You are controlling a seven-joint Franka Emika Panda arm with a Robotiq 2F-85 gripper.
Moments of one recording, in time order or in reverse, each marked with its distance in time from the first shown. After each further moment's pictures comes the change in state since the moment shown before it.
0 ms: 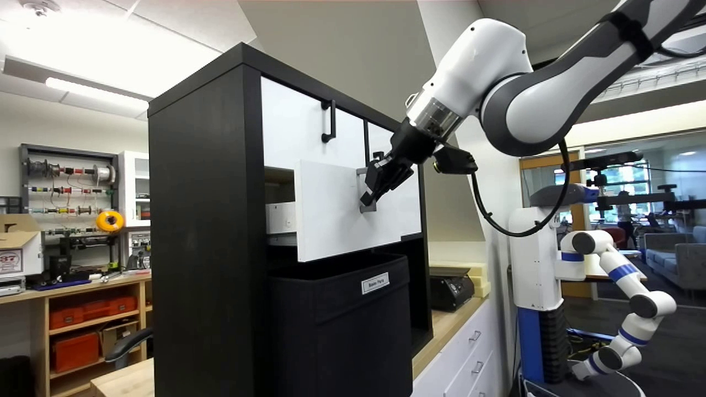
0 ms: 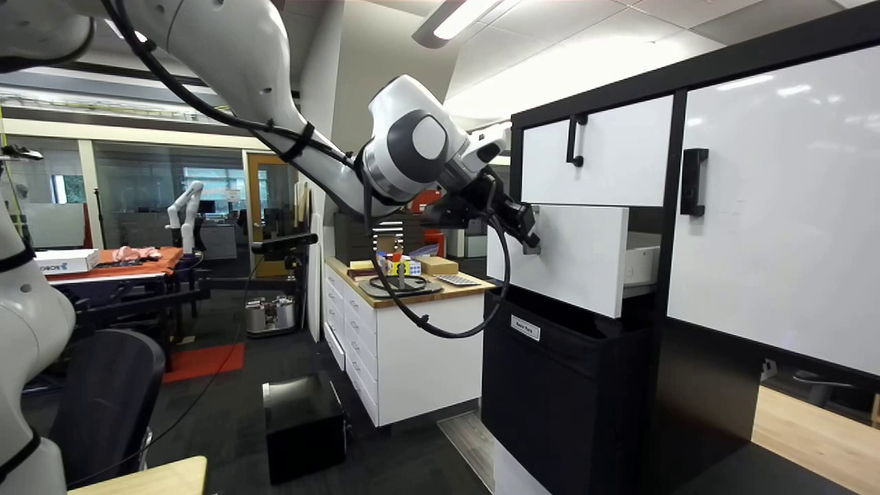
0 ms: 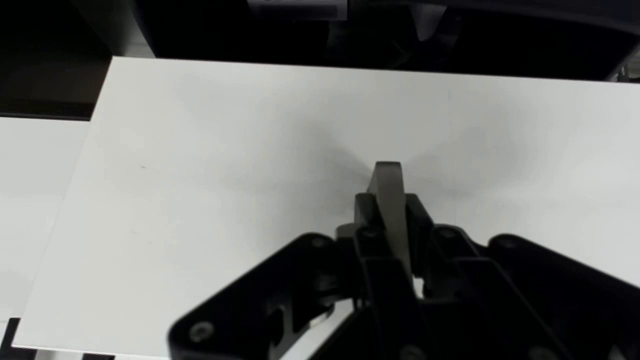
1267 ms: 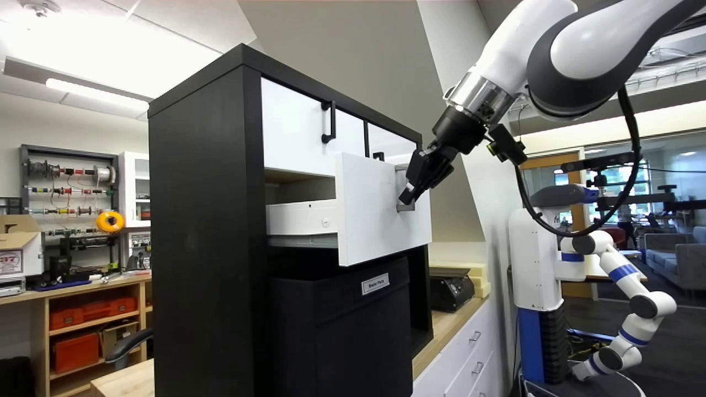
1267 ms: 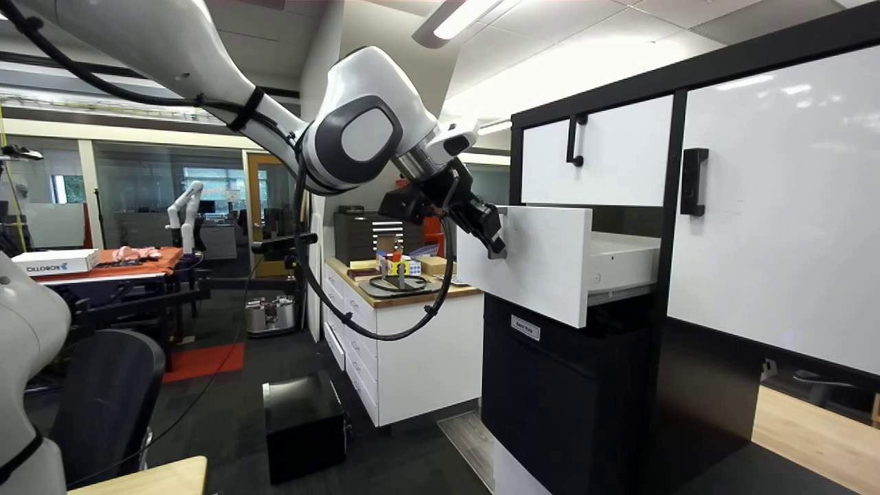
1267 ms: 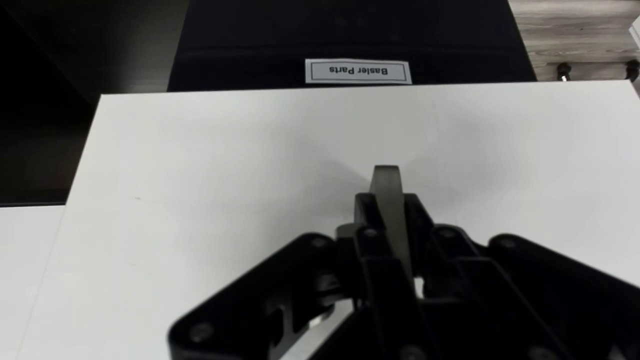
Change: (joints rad) arm 0.042 -0.233 -0.016 -0.211 0.431 -0.102 -0.338
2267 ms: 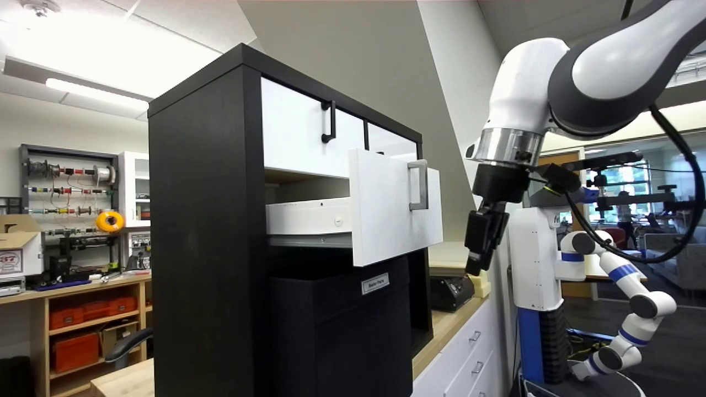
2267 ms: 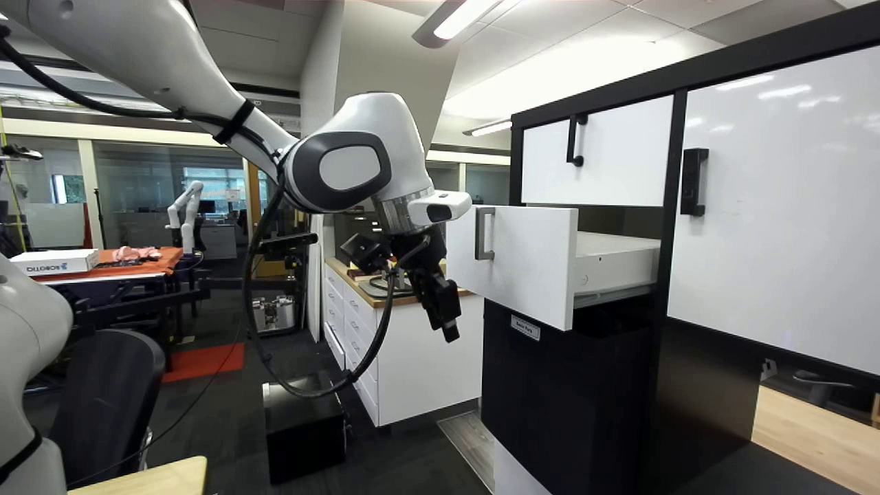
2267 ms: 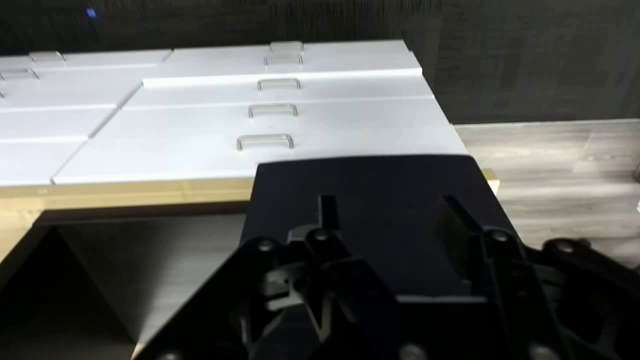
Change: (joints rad) arm -0.018 -0.037 -0.003 -0.121 0.056 -0.365 -0.041
